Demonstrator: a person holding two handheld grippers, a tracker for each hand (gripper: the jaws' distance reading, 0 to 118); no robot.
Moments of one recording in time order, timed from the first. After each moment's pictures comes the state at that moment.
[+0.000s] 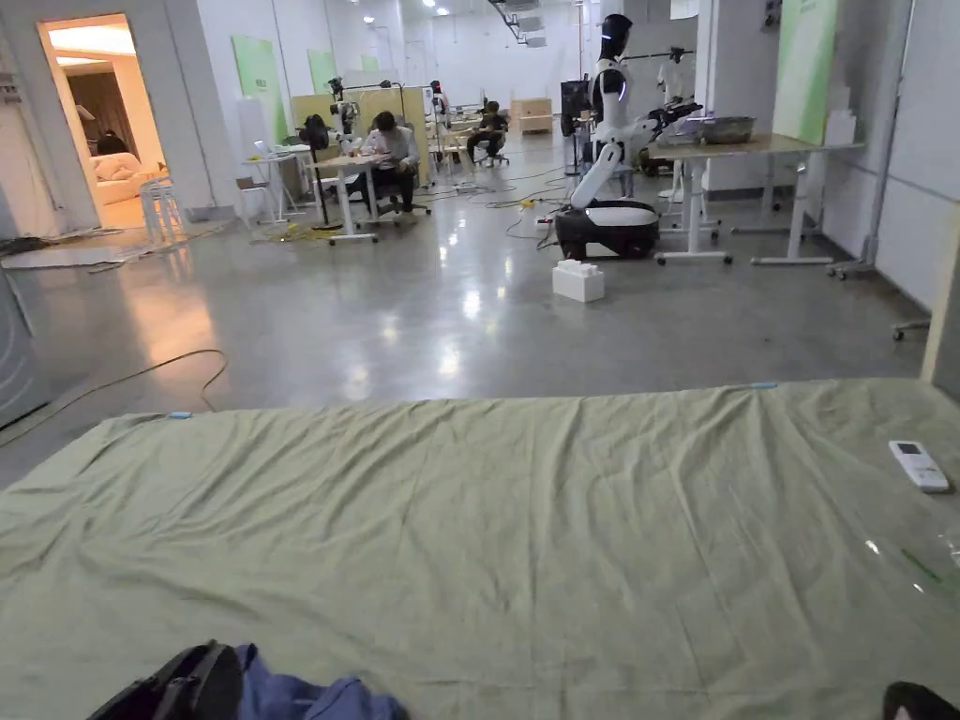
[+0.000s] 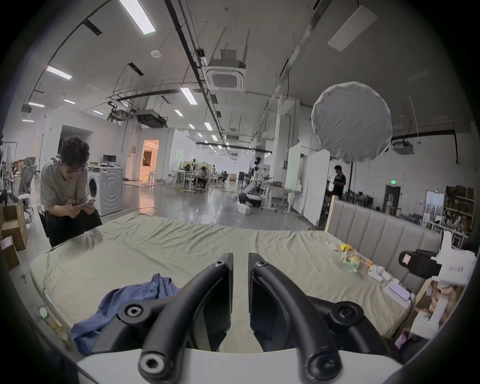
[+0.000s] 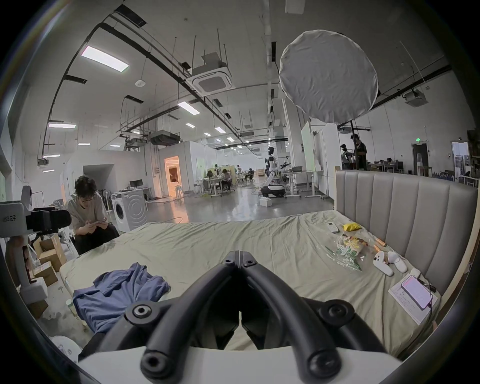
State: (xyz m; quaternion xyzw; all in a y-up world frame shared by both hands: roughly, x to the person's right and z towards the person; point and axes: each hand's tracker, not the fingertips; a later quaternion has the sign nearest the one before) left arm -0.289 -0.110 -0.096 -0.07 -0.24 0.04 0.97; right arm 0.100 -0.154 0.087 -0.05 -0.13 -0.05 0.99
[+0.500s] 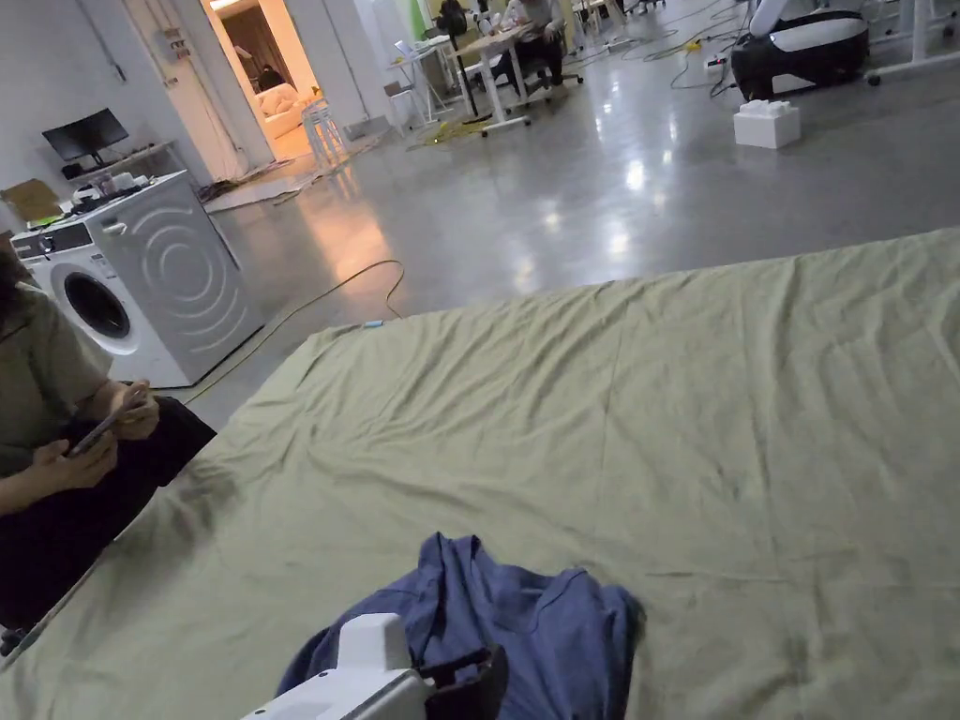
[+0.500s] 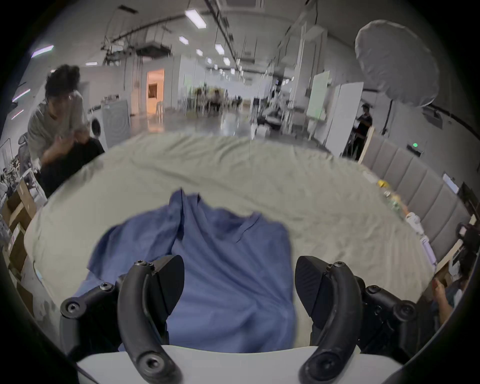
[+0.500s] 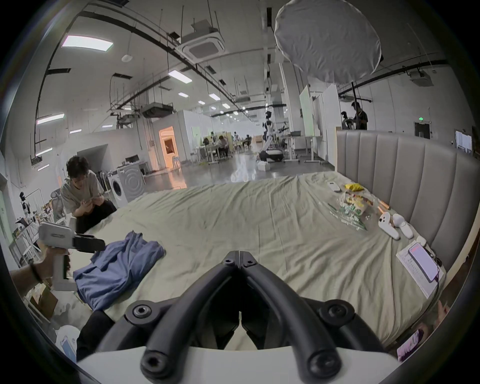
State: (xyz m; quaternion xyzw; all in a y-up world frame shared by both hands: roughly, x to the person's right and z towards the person) left arm -0.316 -0.284 -0.286 -0.34 -0.20 -0.02 0.92; right arm 0.108 -0.204 0.062 -0.17 -0.13 -0.08 0.97
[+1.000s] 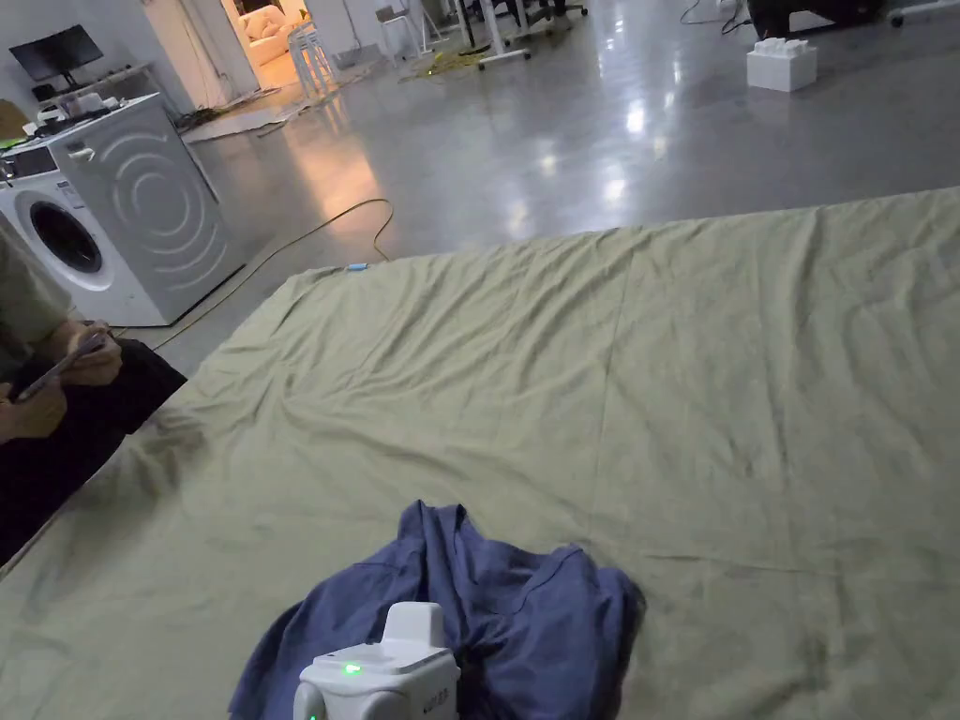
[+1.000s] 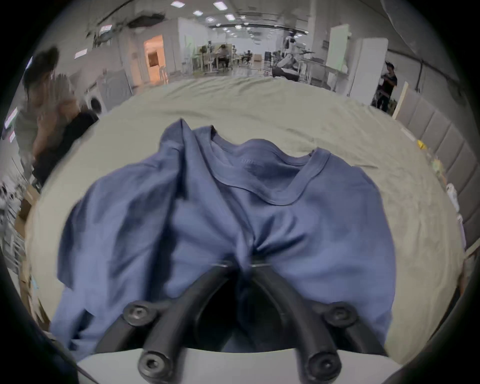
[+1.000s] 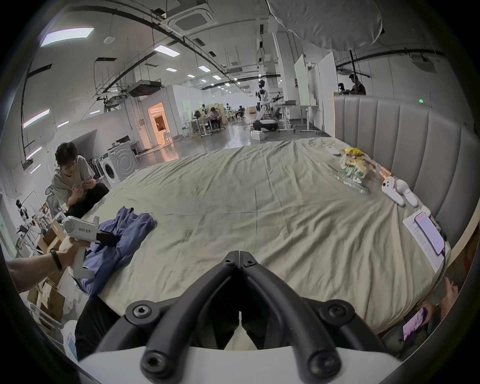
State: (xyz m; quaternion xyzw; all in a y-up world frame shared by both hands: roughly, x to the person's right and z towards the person) left arm -0.292 -0.375 -0.362 -0.42 -0.15 -0.11 0.89; right arm 0.111 -0.236 0.038 -0.26 -0.14 -0.12 0.95
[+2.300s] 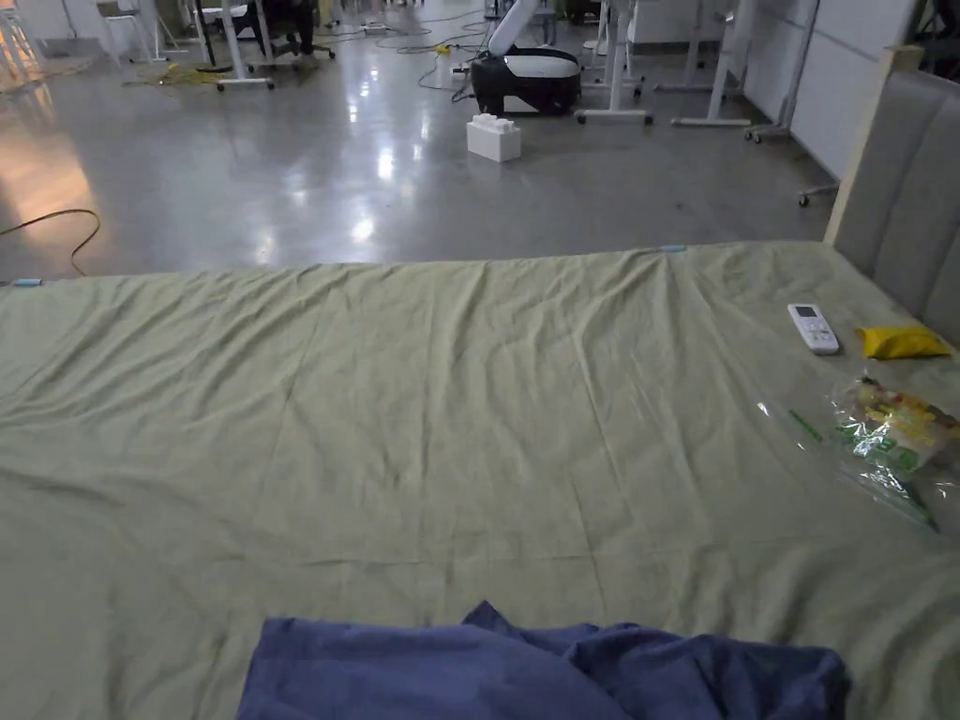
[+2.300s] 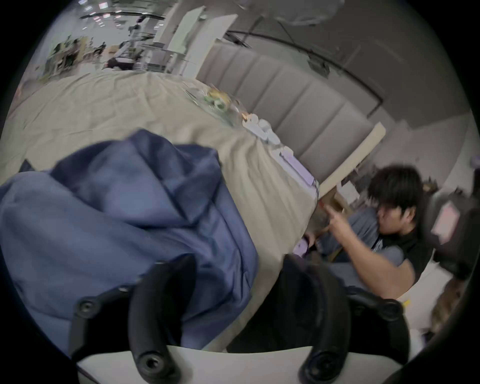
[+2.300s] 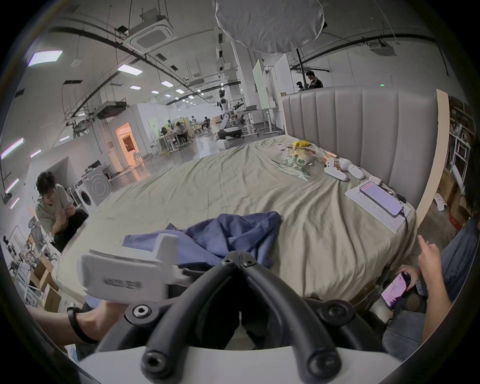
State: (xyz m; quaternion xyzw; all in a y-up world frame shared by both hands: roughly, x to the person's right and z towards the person) left arm 0.055 -0.352 -0.061 -0.42 -0.59 0.00 0.68; right arm 0.133 -0.247 0.171 -0.22 -0.24 -0.16 0.93
